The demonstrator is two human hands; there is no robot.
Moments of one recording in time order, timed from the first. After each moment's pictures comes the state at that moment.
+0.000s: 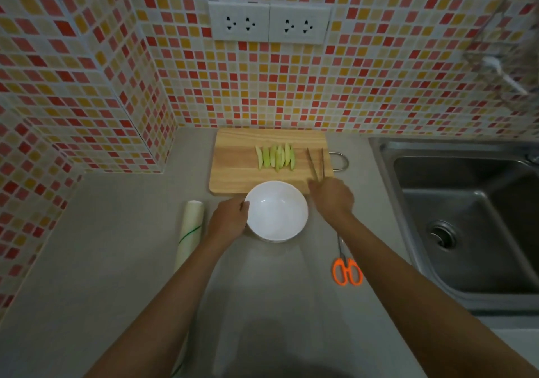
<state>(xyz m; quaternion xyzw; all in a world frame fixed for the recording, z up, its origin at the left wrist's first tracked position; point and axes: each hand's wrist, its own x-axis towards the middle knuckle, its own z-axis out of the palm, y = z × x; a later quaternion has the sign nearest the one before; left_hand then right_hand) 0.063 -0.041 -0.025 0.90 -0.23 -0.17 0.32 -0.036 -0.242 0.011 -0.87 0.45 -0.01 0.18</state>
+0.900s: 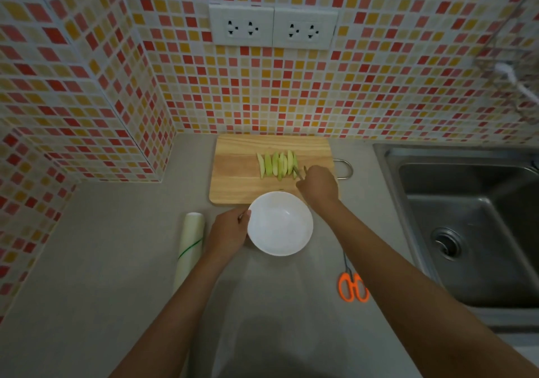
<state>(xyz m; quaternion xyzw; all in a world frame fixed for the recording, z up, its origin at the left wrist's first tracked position) 0.067 -0.038 -0.025 0.89 -0.22 -0.16 0.36 0.022 -0.242 0.027 -0.89 0.40 -0.02 0.22</state>
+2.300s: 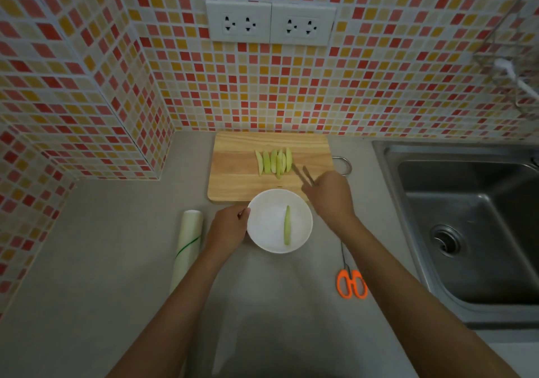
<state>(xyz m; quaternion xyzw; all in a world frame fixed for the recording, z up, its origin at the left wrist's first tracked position) 0.064 -0.043 -0.016 0.89 -0.20 -0.18 0.36 -0.026 -0.225 0.060 -0.85 0.40 -0.08 0.32</state>
